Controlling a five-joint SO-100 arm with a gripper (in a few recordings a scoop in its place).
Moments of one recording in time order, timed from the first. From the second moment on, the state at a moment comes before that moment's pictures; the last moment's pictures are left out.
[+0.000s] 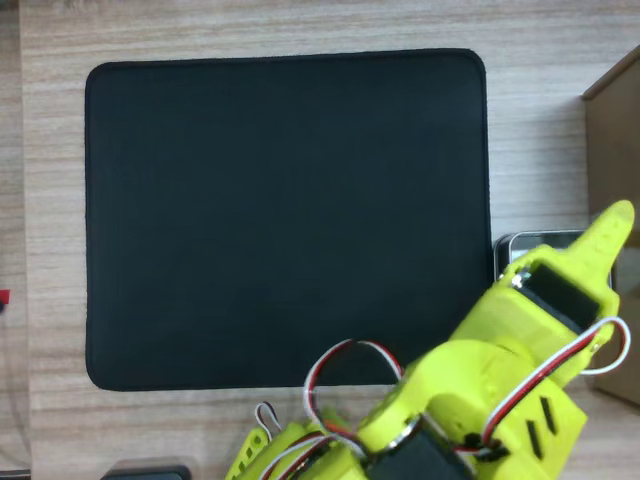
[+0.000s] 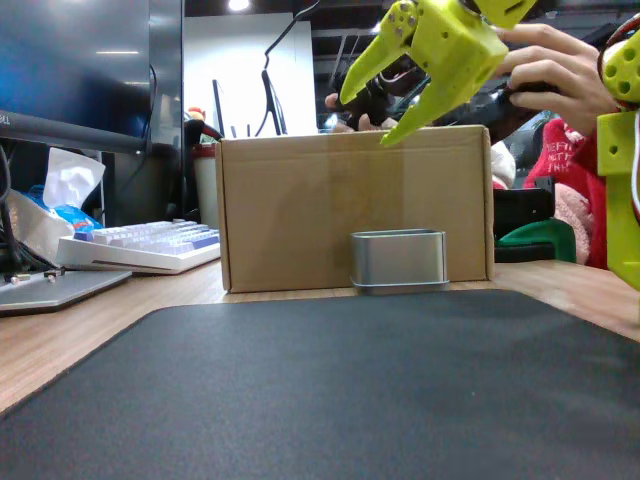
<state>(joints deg) 48.3 150.6 138.4 42.9 -9.0</state>
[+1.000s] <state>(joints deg) 0.3 191.7 175.8 46.2 -0.7</state>
